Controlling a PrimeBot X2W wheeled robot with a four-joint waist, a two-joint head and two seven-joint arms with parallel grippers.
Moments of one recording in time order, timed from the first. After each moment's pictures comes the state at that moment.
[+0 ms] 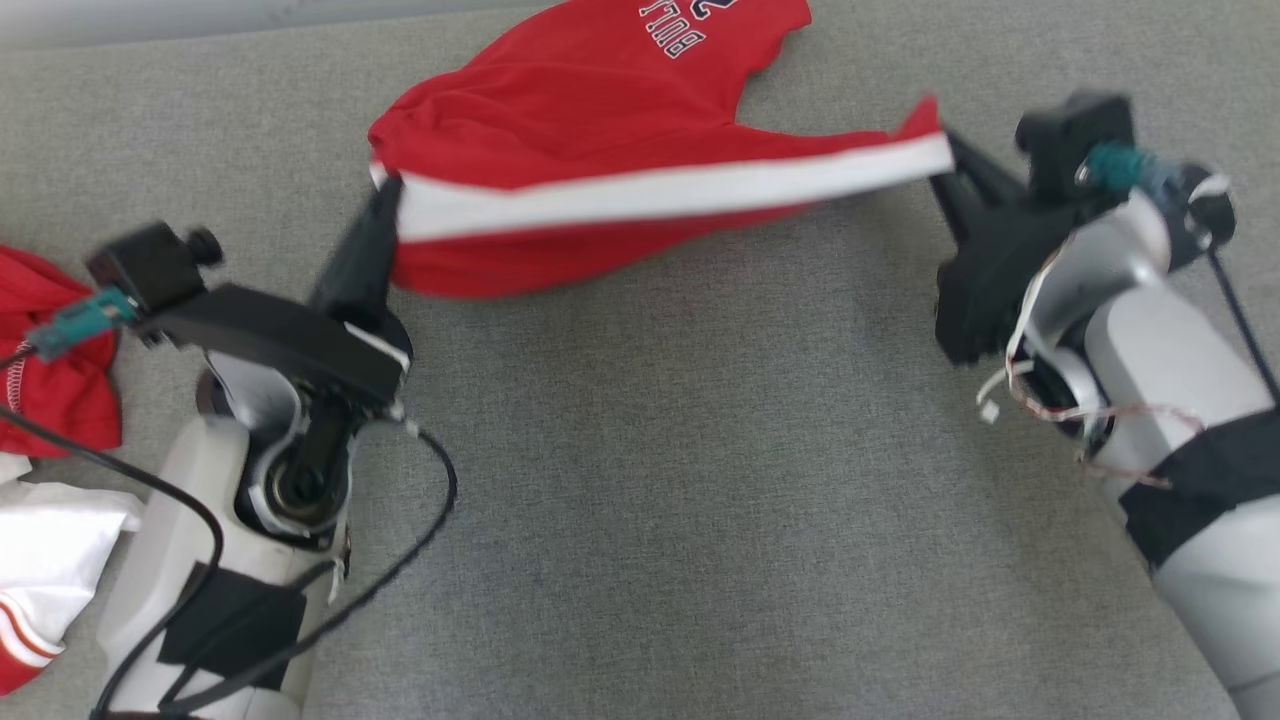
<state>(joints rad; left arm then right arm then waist) -0.69 0.10 -0.26 0.41 -0.92 -0.09 0.07 -0.83 -0.30 0.45 0.44 0.42 0.01 0.16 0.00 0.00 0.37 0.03</state>
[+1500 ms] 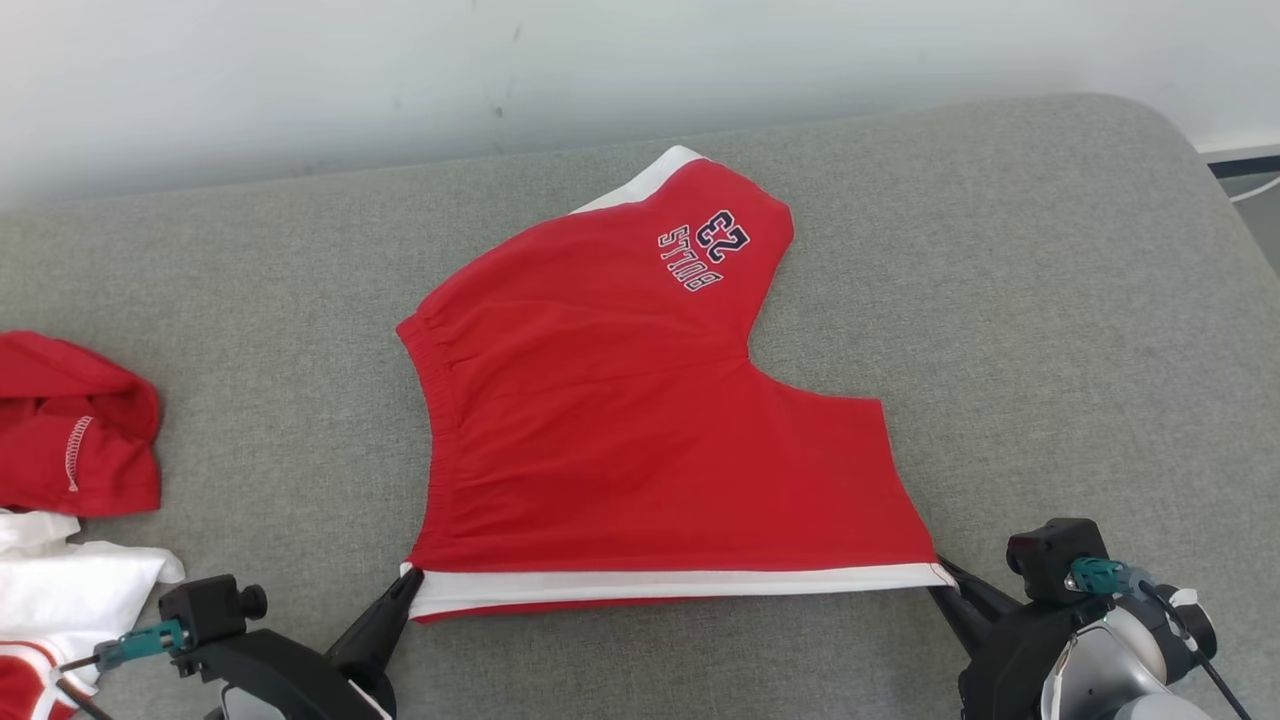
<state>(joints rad) -0.17 0.27 -0.37 0.32 -1.01 -0.12 0.17 -0.09 -0.44 0.42 -0.01 0.51 -0.10 0.30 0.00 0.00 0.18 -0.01</state>
